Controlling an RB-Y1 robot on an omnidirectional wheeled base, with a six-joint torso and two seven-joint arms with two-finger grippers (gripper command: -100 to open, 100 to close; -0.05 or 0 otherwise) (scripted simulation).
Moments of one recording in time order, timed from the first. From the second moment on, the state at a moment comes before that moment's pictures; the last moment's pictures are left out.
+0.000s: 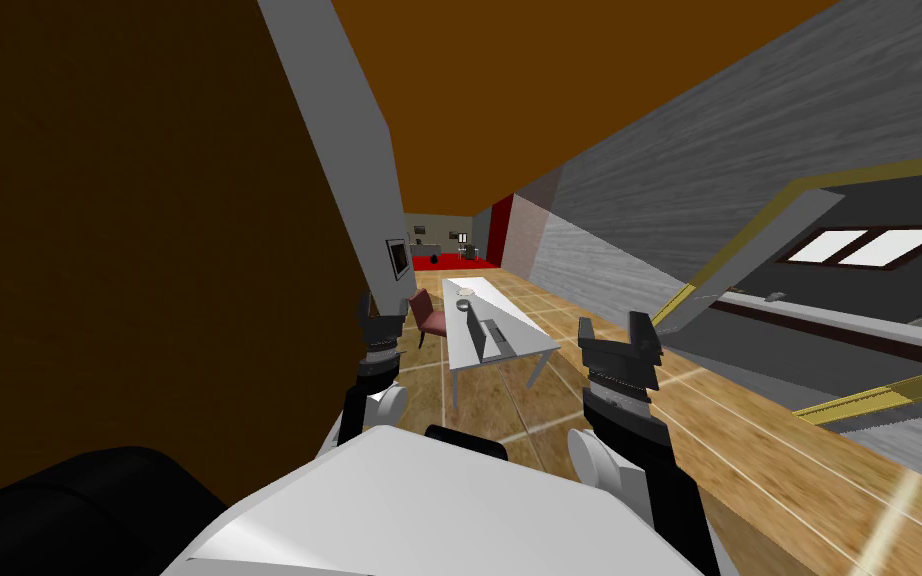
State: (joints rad) left arm 0.47 -0.05 -0.06 -2.26 0.12 -0.64 0.13; right arm 0.49 0.02 -0.03 -2.35 -0.06 -0.47 0.00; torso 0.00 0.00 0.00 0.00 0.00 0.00
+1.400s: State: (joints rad) left arm 0.47 -0.05 -0.06 -2.26 0.12 -0.64 0.13; right arm 0.48 -0.08 -0.01 -2.32 -0.10 -0.47 -0.04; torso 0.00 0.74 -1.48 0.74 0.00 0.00
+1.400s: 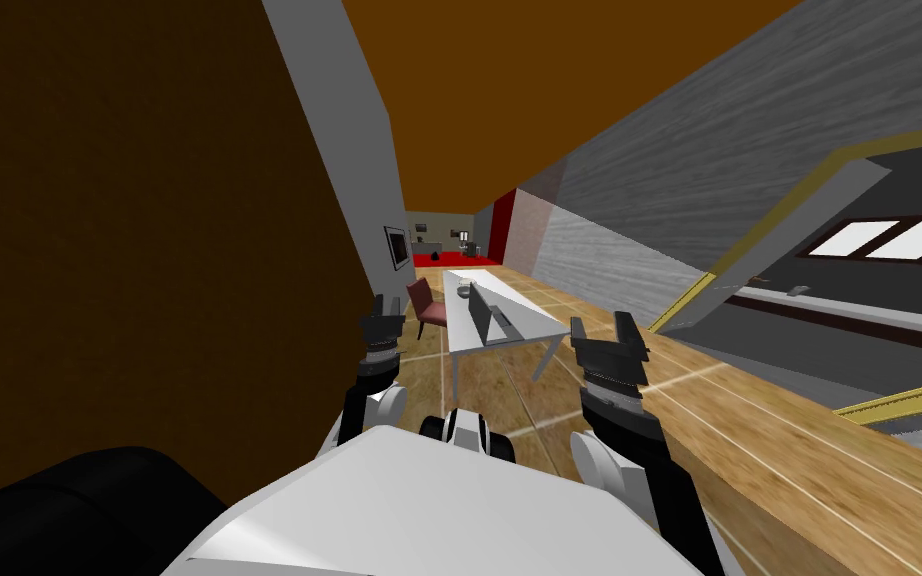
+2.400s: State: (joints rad) left arm 0.47 -0.05 -0.06 -2.26 0.12 -0.64 0.13; right arm 0.42 -0.18 0.10 -2.20 -0.32 -0.46 -0.29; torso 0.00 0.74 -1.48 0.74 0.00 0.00
